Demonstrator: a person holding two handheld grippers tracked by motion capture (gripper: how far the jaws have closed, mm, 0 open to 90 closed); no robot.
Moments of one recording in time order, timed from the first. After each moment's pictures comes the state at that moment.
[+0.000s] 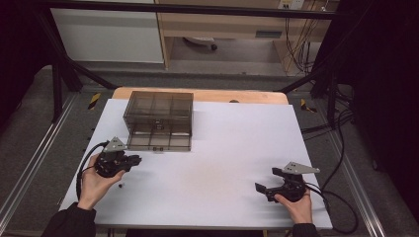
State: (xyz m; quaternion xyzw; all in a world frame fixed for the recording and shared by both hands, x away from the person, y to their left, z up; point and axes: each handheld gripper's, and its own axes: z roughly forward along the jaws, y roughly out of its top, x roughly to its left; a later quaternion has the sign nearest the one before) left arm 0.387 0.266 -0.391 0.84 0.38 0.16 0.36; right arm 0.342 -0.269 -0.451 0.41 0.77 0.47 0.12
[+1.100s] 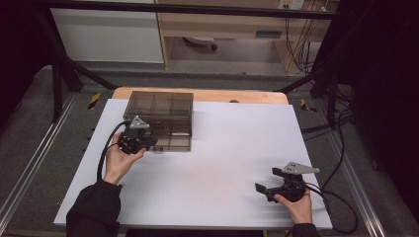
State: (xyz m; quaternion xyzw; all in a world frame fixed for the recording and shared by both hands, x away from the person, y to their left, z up) left arm 0.447 0.218 -0.379 0.83 0.40 0.18 0.34; right arm 0.342 -0.269 -0.451 0.41 0.77 0.47 0.11
